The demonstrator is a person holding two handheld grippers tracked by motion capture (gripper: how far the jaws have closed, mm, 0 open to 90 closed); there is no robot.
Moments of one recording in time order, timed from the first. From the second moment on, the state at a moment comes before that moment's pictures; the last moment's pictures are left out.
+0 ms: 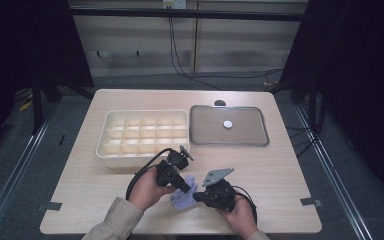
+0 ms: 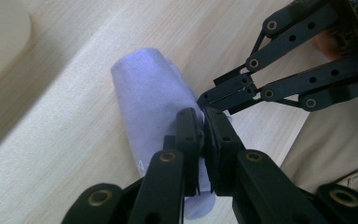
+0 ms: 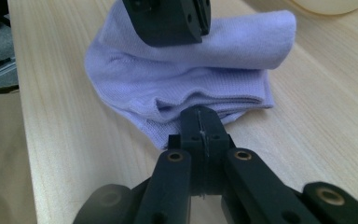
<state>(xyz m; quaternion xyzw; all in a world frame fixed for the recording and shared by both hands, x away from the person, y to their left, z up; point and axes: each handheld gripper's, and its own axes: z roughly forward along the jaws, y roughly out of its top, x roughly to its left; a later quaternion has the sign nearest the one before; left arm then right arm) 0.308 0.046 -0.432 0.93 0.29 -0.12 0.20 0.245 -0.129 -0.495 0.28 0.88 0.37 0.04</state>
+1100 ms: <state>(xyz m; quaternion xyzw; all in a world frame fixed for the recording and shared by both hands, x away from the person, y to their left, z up) 0.303 0.043 -0.451 0.92 0.30 -0.14 0.20 0.244 -0.128 -0.499 0.29 0.88 0.37 0.03</state>
